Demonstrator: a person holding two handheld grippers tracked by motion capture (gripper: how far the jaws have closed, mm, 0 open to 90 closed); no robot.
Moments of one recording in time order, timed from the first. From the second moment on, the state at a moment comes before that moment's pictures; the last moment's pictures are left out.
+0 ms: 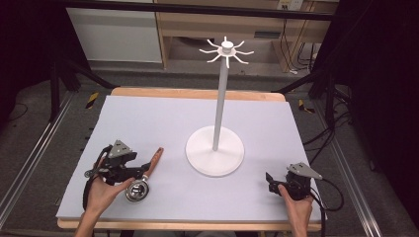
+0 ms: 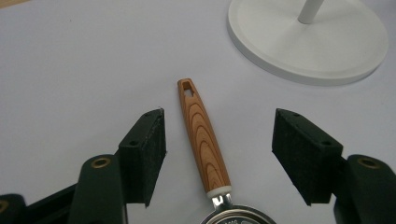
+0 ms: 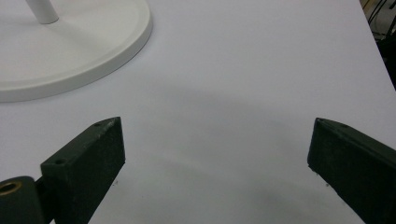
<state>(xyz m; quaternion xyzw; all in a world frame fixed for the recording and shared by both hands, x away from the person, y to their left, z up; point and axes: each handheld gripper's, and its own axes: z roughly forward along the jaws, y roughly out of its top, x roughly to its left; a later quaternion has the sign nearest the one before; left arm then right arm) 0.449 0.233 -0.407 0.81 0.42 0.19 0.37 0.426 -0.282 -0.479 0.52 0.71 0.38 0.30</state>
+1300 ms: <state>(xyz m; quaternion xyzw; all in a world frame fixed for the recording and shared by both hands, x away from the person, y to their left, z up) 0.488 0.208 -0.417 0.85 0.42 0.15 0.27 0.427 -0.282 -0.479 0.51 0.72 0.37 0.29</state>
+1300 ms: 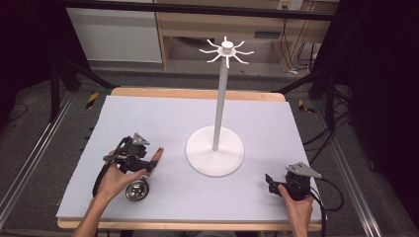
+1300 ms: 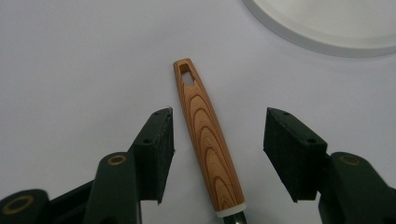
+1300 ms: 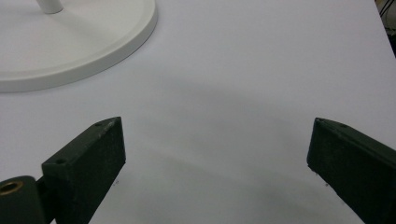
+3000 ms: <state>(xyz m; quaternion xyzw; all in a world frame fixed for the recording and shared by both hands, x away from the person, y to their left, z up) 0.499 0.202 -0.451 0.87 0.44 0.10 0.20 0.431 -0.279 -0.484 0.50 0.75 0.35 0.26</state>
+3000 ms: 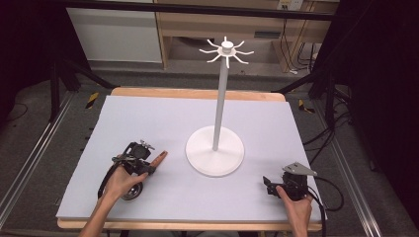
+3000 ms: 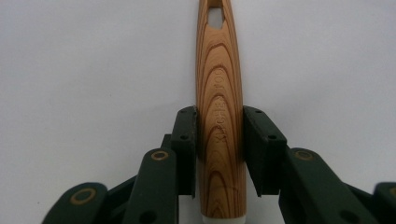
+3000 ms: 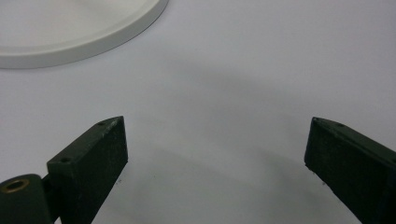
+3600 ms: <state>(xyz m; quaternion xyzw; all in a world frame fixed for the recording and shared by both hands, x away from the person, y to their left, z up) 0.510 0.187 -0.445 0.88 0.42 0.11 0.19 0.432 -0.279 -0.484 0.50 0.75 0.35 0.25</state>
